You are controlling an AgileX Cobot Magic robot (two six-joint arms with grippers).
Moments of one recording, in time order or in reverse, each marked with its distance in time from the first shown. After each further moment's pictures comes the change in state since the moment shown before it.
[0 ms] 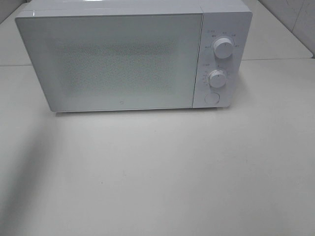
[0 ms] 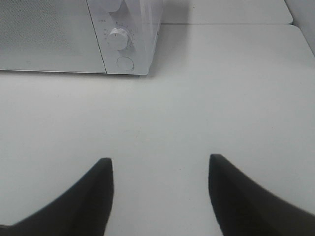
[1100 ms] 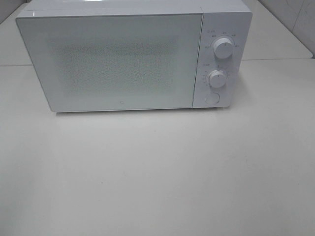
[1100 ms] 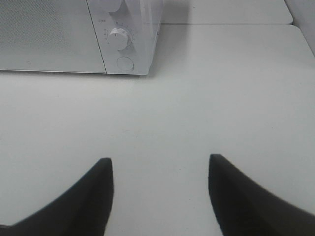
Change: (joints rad) left arm 0.008 -1.055 0.856 -0.023 -0.058 -0.019; right arm 0.000 0.000 0.000 0.000 0.000 0.000
